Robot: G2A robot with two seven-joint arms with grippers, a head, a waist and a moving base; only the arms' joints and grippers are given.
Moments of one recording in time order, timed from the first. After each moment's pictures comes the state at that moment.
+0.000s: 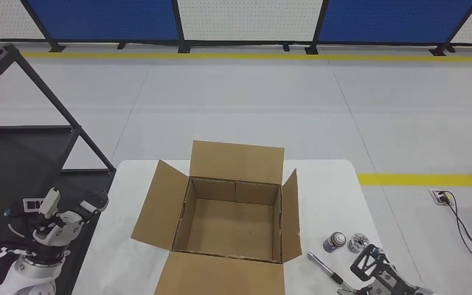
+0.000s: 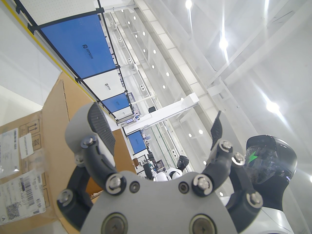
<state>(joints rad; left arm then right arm) 1.38 -1.04 -1.88 -1.70 -0.77 -0.40 -0.73 -1.68 -0.90 1.80 -2.23 -0.84 -0.47 0.99</state>
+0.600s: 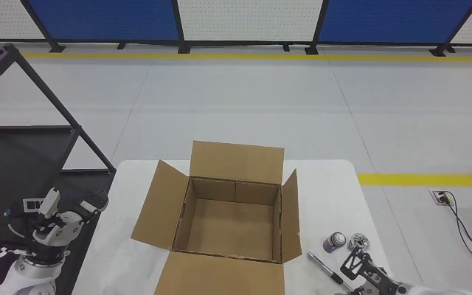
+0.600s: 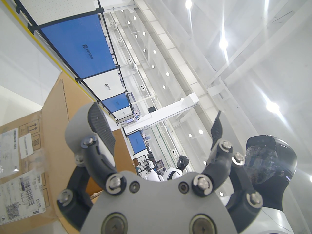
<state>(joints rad) 1.38 -1.04 -1.88 -1.70 -0.77 -0.40 -0.73 -1.58 -0.89 1.67 -2.09 -0.93 -0.51 1.00</state>
